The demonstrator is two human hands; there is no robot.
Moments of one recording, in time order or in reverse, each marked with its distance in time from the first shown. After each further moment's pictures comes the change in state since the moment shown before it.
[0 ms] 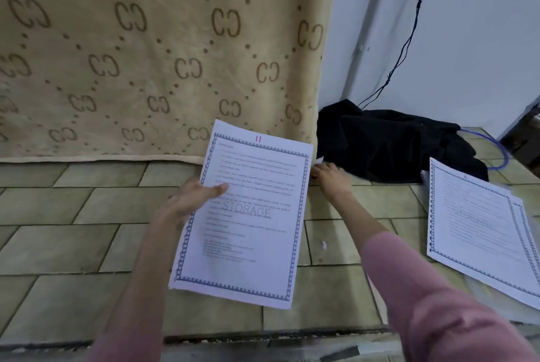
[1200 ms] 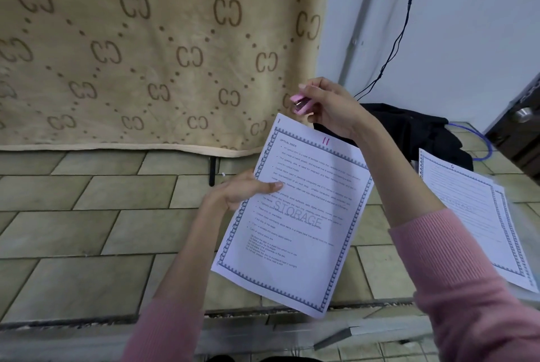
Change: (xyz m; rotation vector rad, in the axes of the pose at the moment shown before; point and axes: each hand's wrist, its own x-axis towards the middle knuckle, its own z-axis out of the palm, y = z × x) left_hand -0.005 0.024 0.074 -0.067 -0.473 0.010; right_hand -0.039 -0.035 -0.171 1.584 -0.007 -0.109
